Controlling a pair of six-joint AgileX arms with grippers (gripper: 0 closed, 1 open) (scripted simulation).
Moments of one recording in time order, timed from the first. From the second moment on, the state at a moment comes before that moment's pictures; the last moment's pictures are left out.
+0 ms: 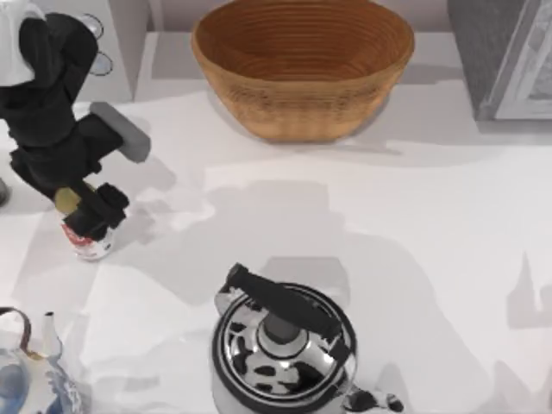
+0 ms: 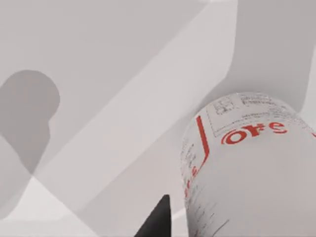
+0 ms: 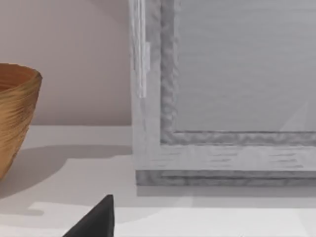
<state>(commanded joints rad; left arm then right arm) -0.17 2.00 1.42 -0.99 0.00 0.64 0.00 0.00 0.00 0.00 0.00 0.00</state>
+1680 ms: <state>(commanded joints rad) -0.34 2.15 1.53 -1.14 -0.04 0.07 0.00 0.00 0.00 0.00 0.00 0.00</state>
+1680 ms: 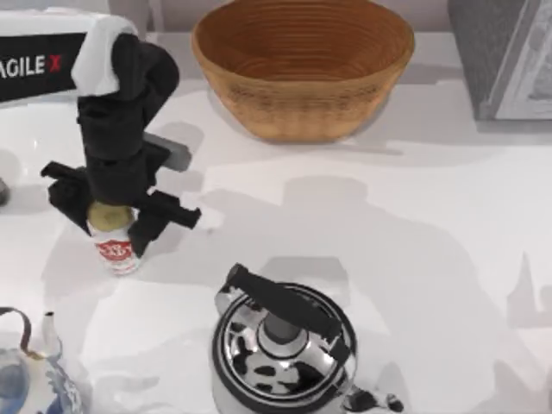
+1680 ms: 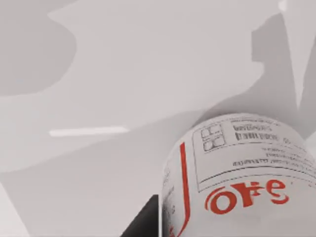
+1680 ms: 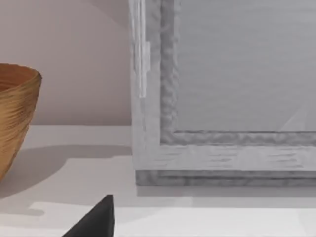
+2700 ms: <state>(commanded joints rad) -0.57 2.24 1.88 -1.21 0.00 -0.54 0.00 0.00 0.00 0.00 0.00 0.00</state>
